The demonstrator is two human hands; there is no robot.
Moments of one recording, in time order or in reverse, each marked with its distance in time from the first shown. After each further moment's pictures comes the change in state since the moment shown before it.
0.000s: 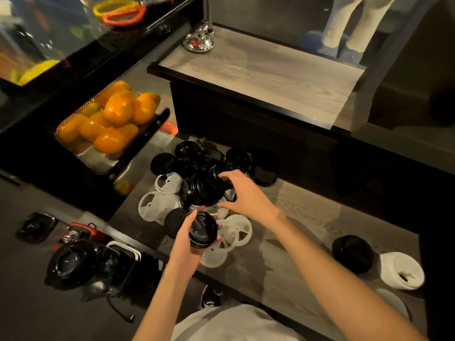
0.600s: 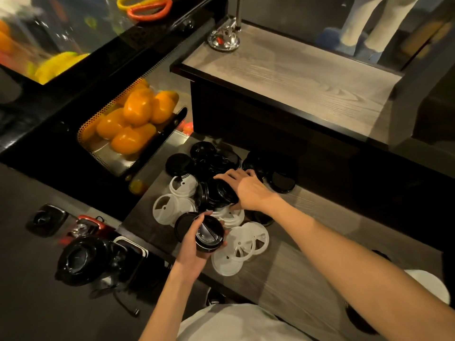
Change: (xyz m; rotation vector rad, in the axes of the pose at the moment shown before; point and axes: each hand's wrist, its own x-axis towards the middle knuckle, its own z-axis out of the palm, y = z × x) left_hand 0.018 0.020 -0.031 0.013 -0.049 -0.012; right_hand 0.077 0.015 0.028 -0.487 -0.214 -0.226
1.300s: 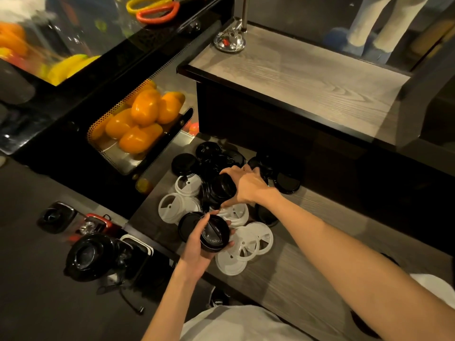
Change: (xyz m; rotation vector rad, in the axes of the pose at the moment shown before) left_hand 0.004 -0.003 -0.007 -0.003 -0.034 -0.018; right_hand 0.018 -0.015 -0.024 0.121 -0.140 0.196
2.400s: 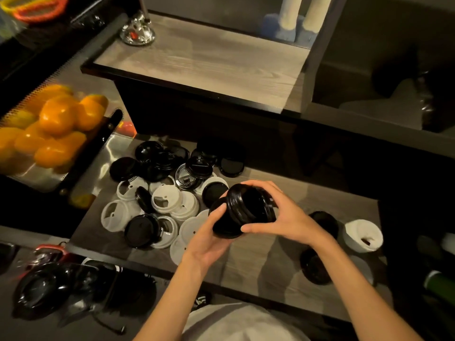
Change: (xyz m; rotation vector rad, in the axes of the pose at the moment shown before) left_hand -0.019 -0.069 0.125 0.185 -0.472 -0.167; right_hand -0.261 0.074 0.005 0.855 0.397 0.027
